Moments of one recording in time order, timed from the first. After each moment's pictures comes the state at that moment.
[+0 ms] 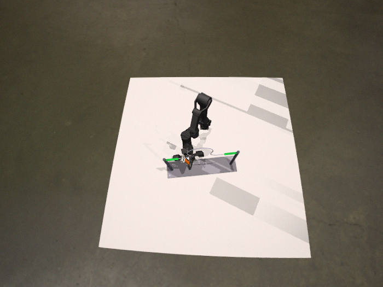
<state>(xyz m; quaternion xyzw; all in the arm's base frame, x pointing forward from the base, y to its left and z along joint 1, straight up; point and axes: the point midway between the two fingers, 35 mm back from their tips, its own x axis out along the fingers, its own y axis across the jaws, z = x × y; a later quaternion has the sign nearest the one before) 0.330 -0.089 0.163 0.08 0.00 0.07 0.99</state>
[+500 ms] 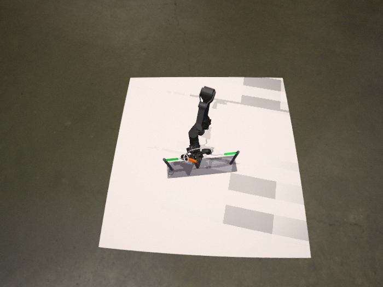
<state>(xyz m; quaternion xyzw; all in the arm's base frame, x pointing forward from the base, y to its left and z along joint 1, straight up) 0.324 -0.041 0.178 0.22 0.01 0.08 0.97</state>
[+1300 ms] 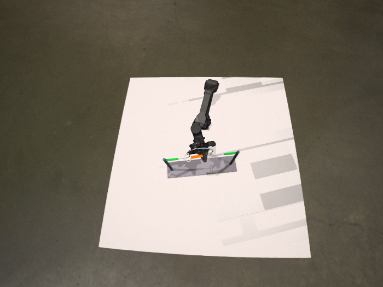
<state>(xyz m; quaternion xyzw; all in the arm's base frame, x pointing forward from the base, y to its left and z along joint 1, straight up) 0.291 -0.002 0.205 0.38 0.12 0.11 0.91</state>
